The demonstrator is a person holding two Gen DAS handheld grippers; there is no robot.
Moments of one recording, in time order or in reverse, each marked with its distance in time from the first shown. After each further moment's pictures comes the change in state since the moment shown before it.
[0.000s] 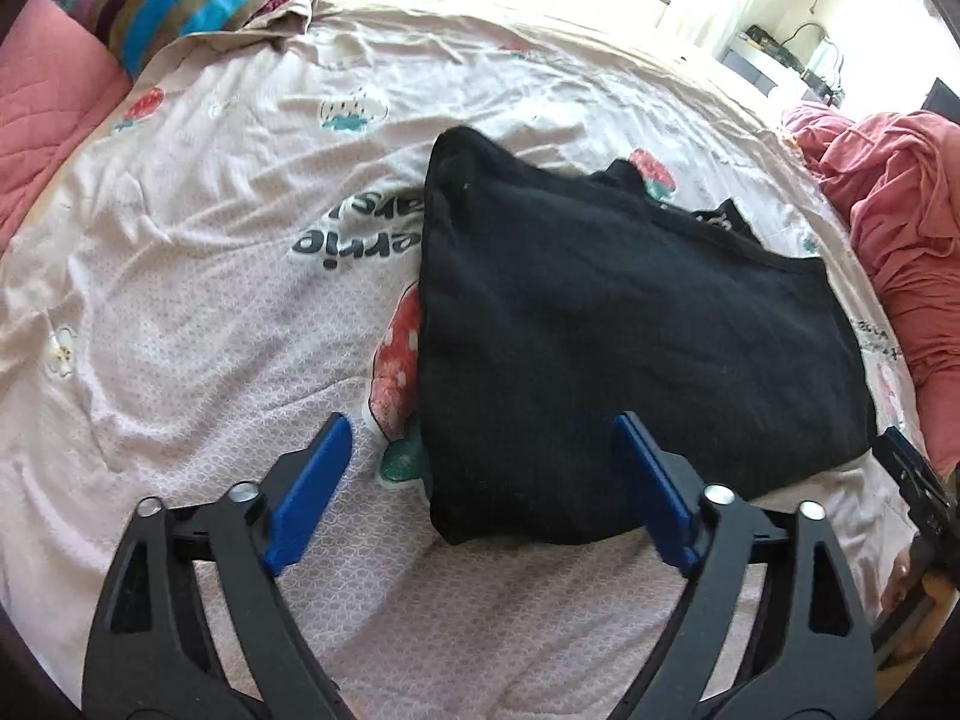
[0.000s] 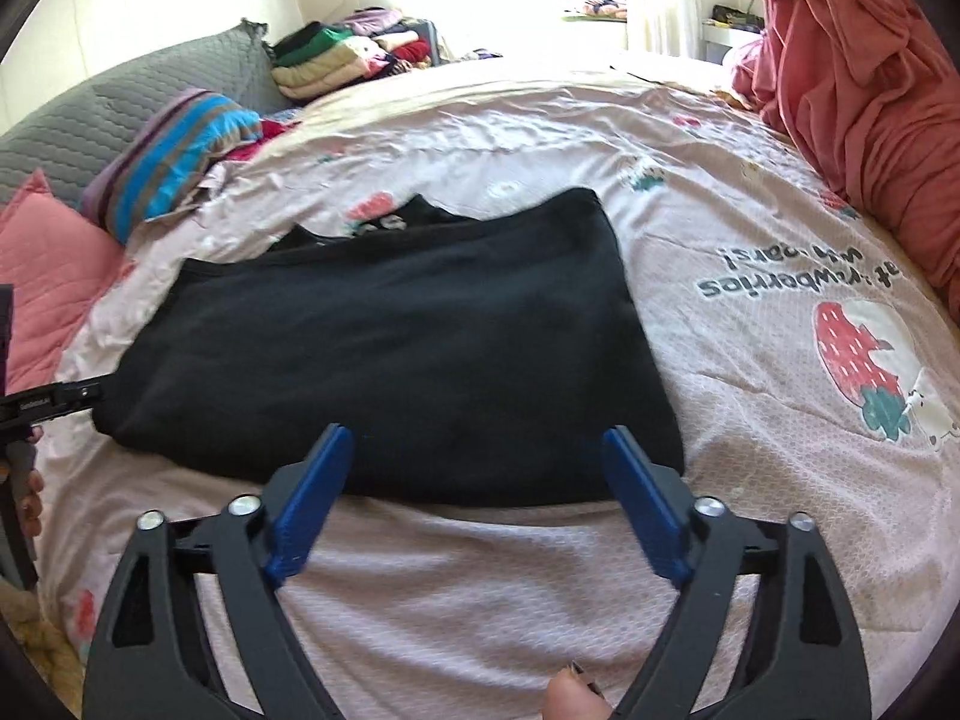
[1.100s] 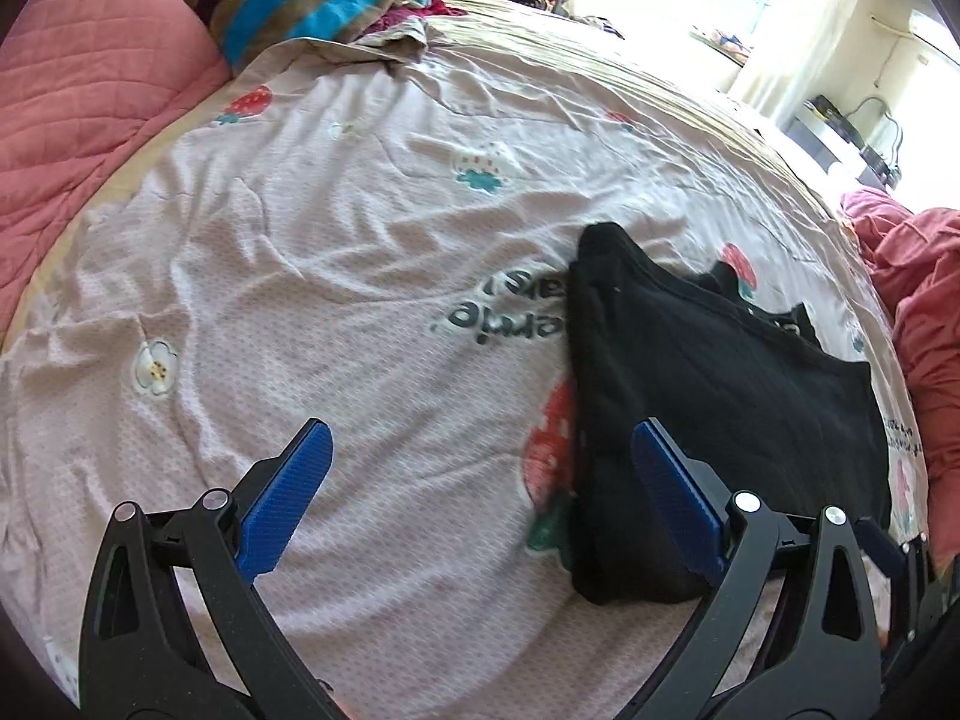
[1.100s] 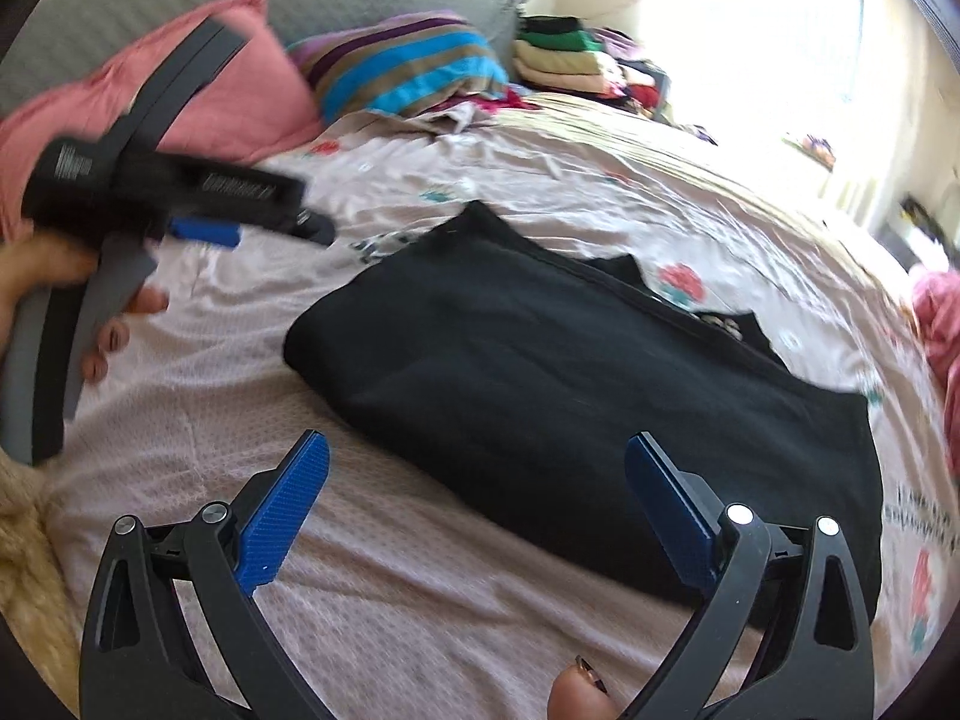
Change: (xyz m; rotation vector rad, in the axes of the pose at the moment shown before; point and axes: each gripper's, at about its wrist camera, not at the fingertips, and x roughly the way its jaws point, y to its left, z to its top) left arm -0.021 0.064 0.022 -0.161 -0.083 0.105; right arm 0.025 0.212 -0.014 -0.556 -0.033 0.173
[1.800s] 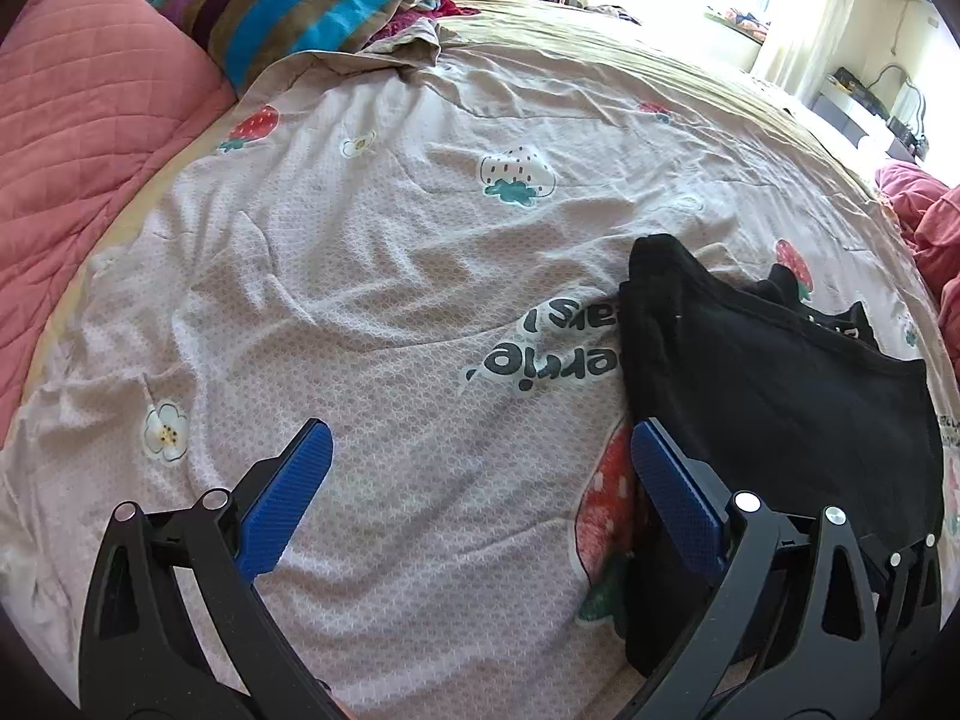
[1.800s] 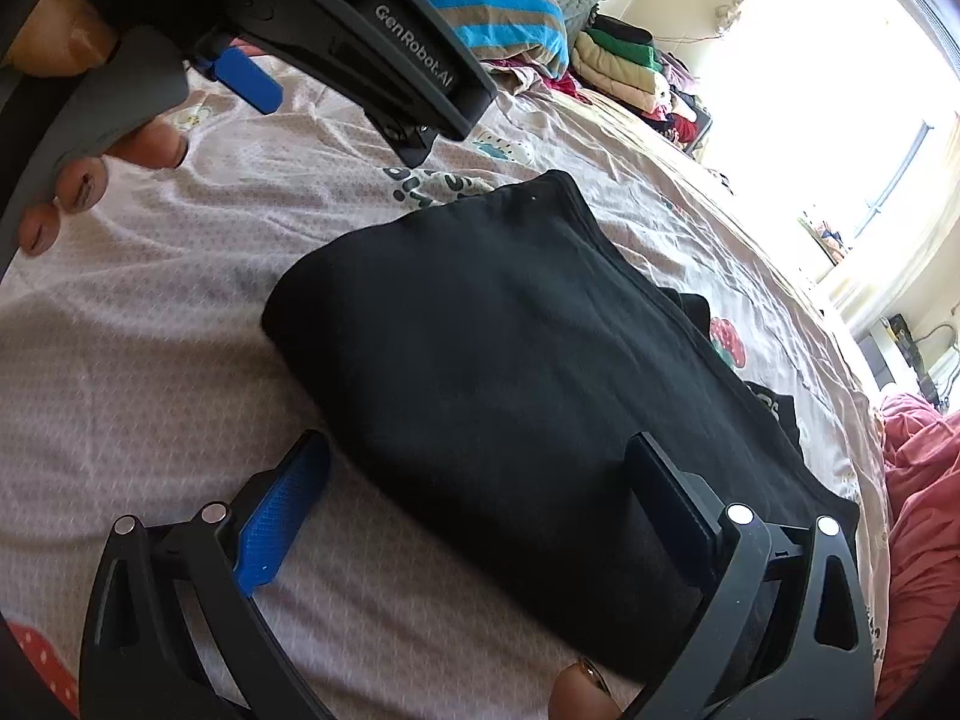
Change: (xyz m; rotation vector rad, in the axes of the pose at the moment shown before) left arm 0.030 0.000 0.020 0.060 0.007 0.105; right arm 0.080 0.044 0.007 -0.253 0.073 -0.132
